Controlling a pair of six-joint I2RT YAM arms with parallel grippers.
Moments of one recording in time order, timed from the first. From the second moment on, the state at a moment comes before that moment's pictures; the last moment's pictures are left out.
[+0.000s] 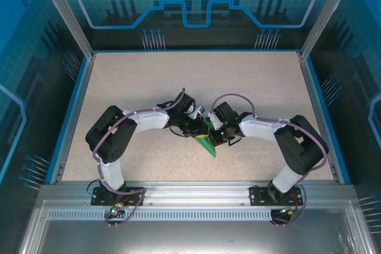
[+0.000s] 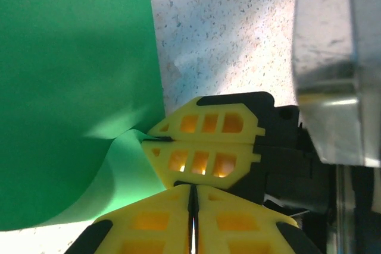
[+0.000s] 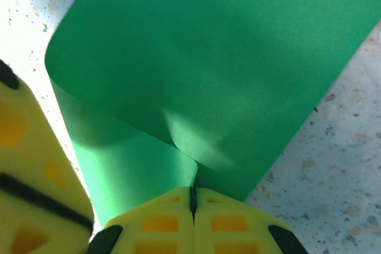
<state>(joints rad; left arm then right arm) -0.63 1.85 1.04 -0.21 0.71 -0.78 0.62 1.65 0.81 -0.39 -0.27 0.24</state>
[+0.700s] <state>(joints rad) -0.63 1.90 0.99 -0.21 0.63 -0.80 0.62 1.65 0.82 -0.39 -0.27 0.24</state>
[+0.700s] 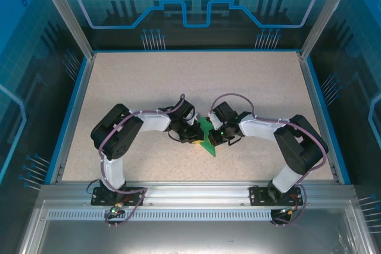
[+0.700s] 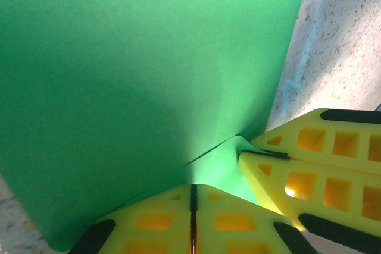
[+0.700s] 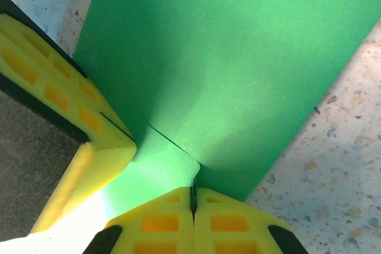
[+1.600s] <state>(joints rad) -0.63 1.91 0.99 -0.20 0.63 -0.79 0.59 1.51 0.82 -0.51 -0.56 0.32</state>
